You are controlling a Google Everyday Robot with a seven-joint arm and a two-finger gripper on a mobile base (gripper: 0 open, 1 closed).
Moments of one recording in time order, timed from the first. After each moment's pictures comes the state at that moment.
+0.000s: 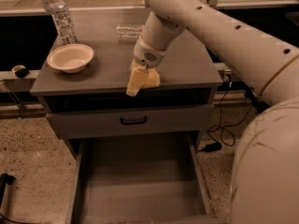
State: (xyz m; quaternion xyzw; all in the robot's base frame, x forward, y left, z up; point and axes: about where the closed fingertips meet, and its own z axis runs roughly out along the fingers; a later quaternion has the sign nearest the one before) arm 0.629 0.043 0.828 -0.68 0.70 0.15 0.16
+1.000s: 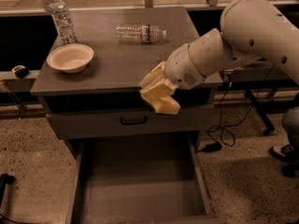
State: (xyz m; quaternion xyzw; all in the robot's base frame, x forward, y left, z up) arm 0.531 -0.001 0.881 -0.63 0.66 0.24 0.34
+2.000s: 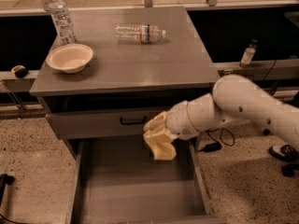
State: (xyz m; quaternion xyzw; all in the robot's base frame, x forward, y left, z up) arm 0.497 -0.008 0.742 -0.60 0.67 0.28 0.34
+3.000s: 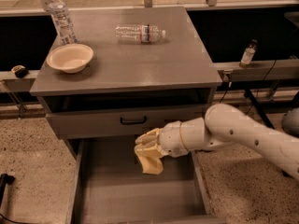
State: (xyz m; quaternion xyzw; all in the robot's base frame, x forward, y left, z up) arm 0.483 0.016 0.690 -0.57 0.66 0.33 0.37
